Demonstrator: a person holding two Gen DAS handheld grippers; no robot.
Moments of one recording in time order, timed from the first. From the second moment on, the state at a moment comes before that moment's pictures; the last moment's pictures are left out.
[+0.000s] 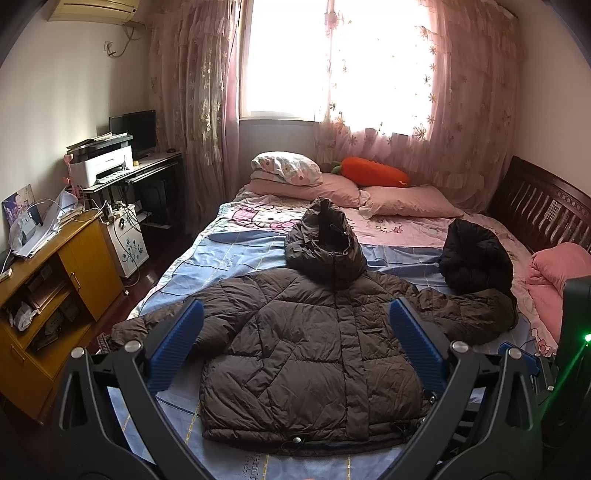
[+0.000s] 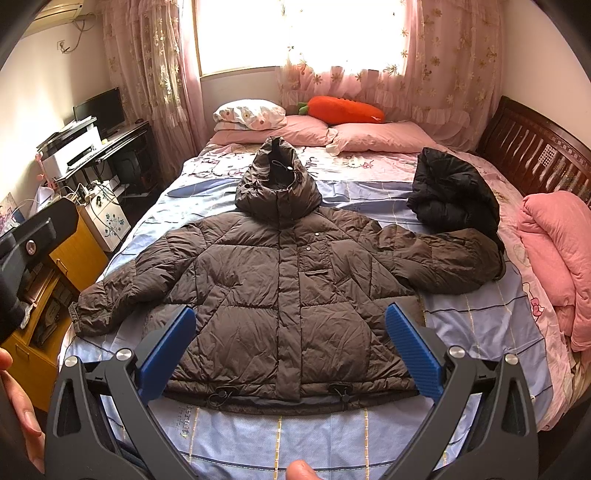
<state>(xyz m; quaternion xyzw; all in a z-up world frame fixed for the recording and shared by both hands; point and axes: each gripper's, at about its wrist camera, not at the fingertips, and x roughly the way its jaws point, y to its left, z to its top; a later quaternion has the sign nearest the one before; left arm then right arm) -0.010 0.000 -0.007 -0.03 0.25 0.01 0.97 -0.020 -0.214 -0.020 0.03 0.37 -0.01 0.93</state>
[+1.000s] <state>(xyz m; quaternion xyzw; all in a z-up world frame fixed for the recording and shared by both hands) 0.168 -0.117 -0.197 0.08 0.48 -0.09 0.87 0.116 -0.678 -0.251 0.51 0.43 -0.19 0.72</state>
